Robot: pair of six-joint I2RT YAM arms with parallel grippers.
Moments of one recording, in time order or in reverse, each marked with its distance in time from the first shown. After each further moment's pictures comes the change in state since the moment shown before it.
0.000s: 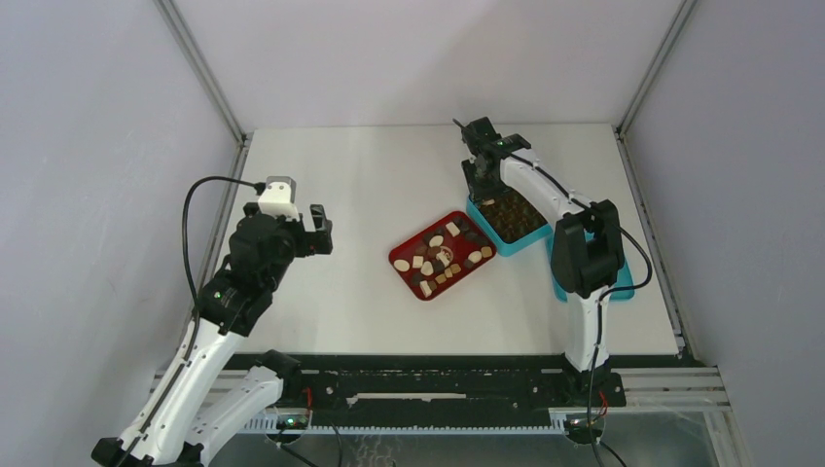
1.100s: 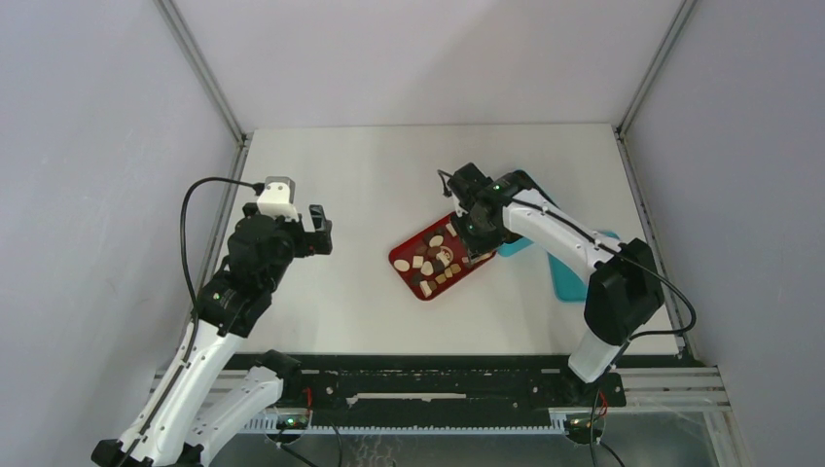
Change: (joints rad) left arm 0.002 -0.007 0.000 0.000 0.005 0.000; right arm 0.213 -0.346 -0.360 -0.129 -0.143 0.040
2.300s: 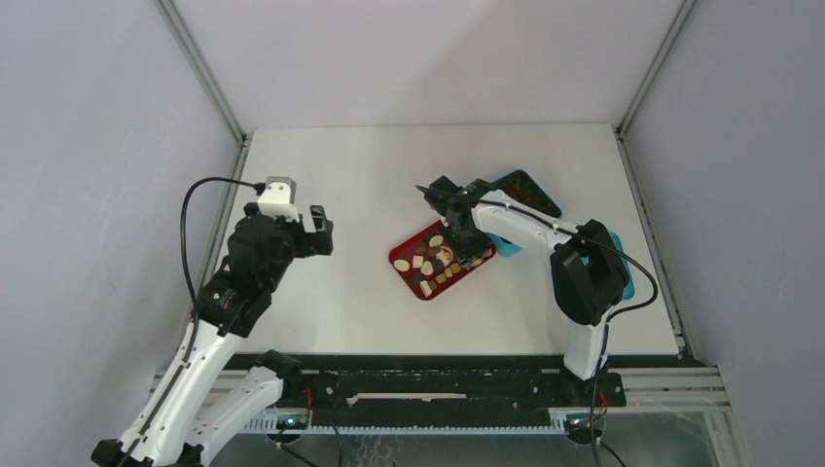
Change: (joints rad) left arm 0.001 0.000 0.000 0.000 0.018 0.000; right arm 0.075 0.188 0.045 -0.010 0.132 0.019
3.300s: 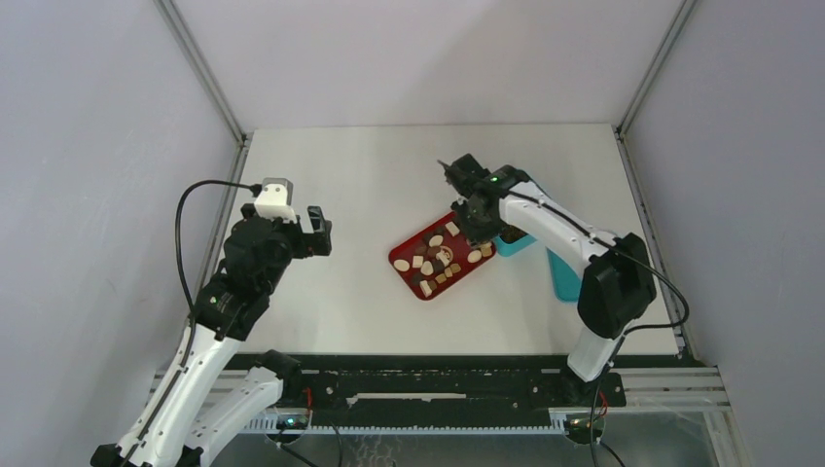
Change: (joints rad) left arm 0.000 -0.022 0.000 0.000 0.000 0.000; right arm -0.069 -0.123 0.022 0.011 -0.011 0.008
